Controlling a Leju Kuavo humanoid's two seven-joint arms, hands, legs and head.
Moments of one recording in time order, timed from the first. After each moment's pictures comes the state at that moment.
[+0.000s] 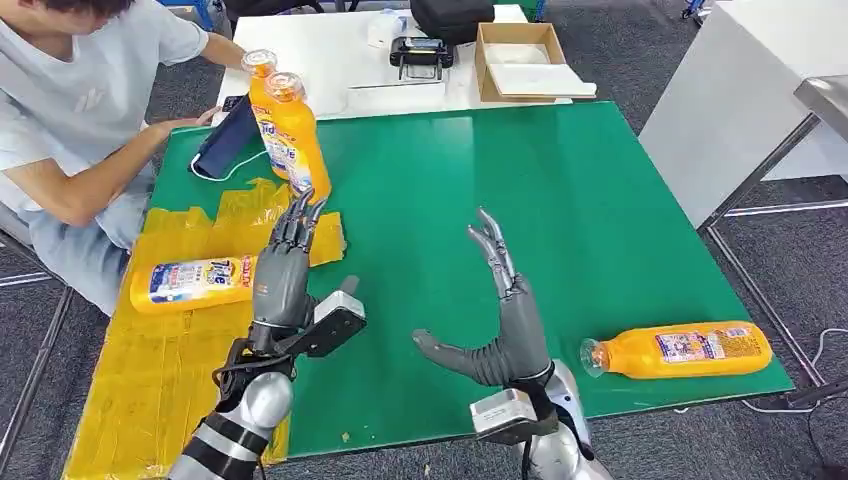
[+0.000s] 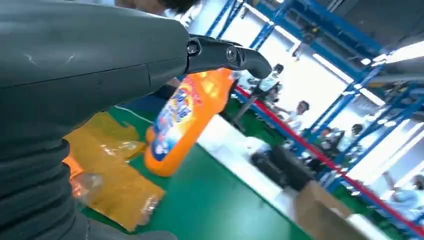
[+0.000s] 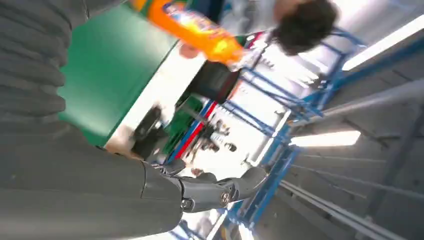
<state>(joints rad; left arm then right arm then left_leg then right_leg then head) -0.24 -0.12 -0.42 -1.35 -0.79 0.47 -0.25 -0.05 0.03 0.51 -1.73 0.52 -0.32 -0.40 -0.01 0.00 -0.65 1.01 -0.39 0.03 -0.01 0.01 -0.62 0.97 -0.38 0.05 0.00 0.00</state>
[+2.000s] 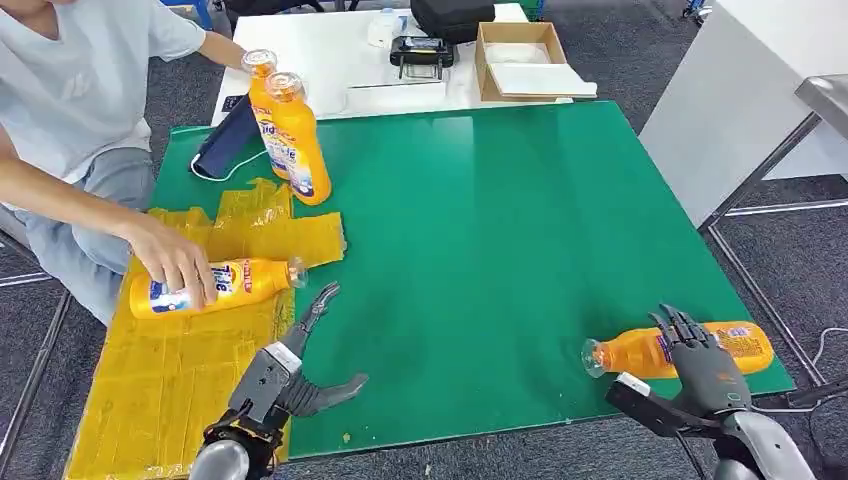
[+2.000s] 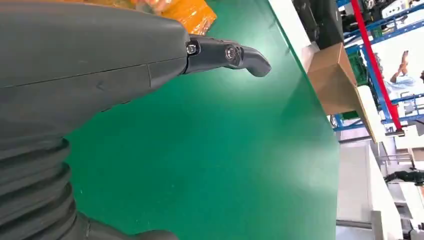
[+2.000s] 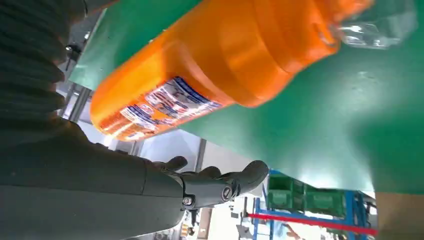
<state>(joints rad) 0.04 -0.07 -0.36 -1.53 -0.22 -0.03 -0.24 0.20 -0.40 -0.05 -1.51 0.94 -0.07 -0.07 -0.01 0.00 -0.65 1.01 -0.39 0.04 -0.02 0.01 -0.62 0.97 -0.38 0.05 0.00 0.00</state>
